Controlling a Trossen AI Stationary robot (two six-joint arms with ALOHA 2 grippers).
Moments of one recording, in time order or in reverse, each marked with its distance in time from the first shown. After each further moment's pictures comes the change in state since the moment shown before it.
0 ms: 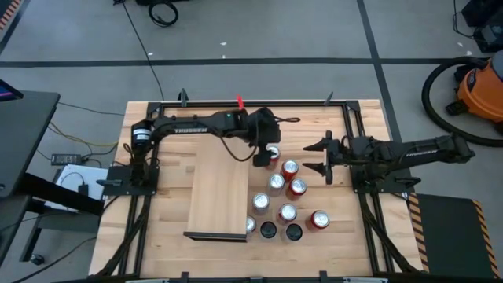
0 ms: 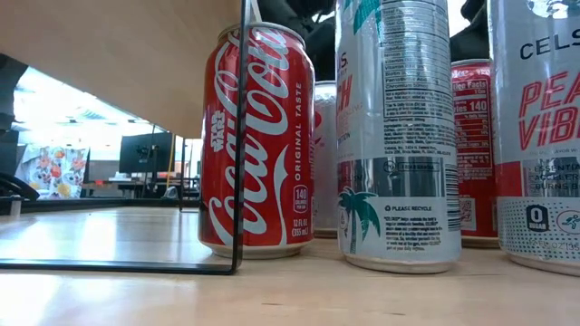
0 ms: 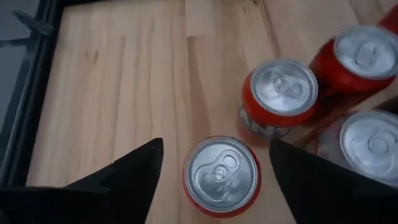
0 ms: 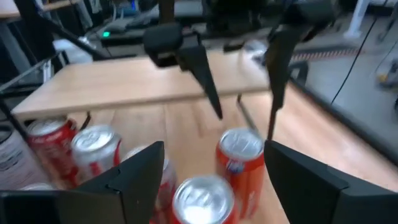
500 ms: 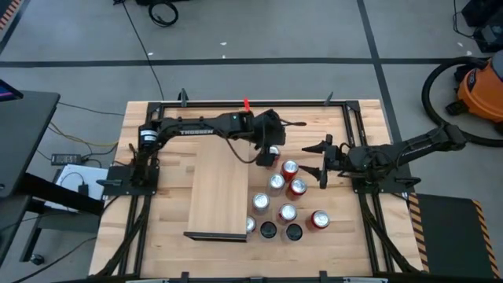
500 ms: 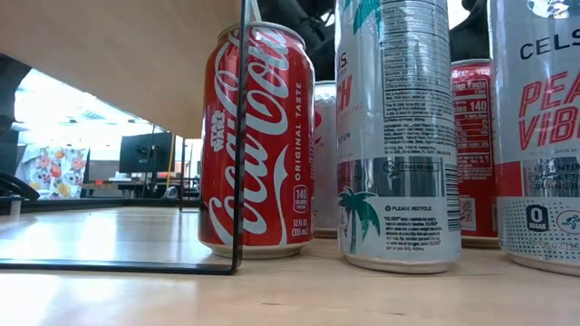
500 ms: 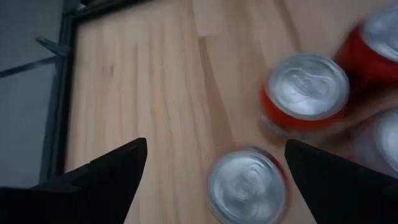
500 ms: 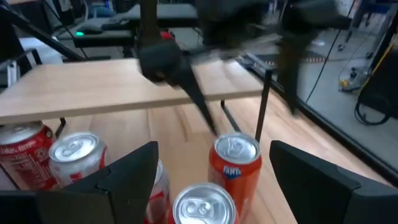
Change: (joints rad) left arm -0.009 0.076 0.106 -0.049 -0.094 0.104; right arm 0.189 0.105 0.000 0.120 0.319 -0.017
